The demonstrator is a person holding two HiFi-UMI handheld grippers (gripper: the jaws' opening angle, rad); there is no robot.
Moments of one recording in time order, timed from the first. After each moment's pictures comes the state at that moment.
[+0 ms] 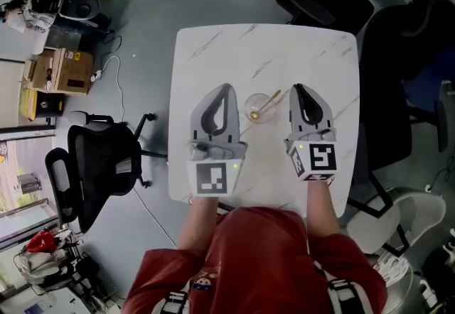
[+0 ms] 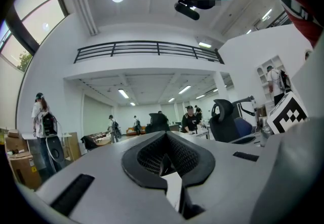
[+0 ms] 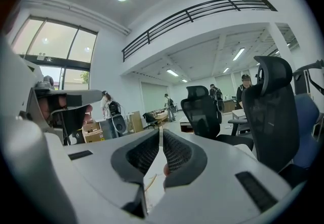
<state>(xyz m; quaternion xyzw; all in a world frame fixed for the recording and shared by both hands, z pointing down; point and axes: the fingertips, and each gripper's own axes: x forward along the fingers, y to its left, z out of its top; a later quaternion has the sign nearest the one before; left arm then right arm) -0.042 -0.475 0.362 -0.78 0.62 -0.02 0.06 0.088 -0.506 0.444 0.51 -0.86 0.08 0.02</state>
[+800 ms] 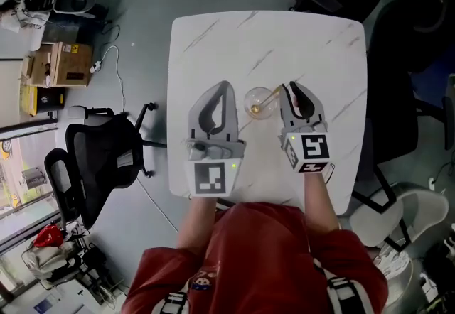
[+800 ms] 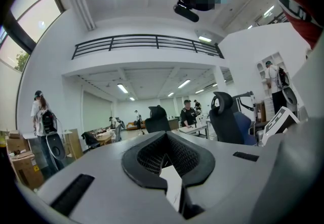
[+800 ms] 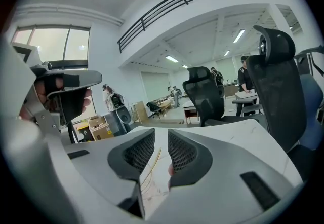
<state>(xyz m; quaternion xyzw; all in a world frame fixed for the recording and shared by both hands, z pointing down) -0.042 -0.487 0.393 -0.78 0.62 -0.06 0.03 0.068 -0.513 0.516 0.48 -0.86 0.15 0.06</state>
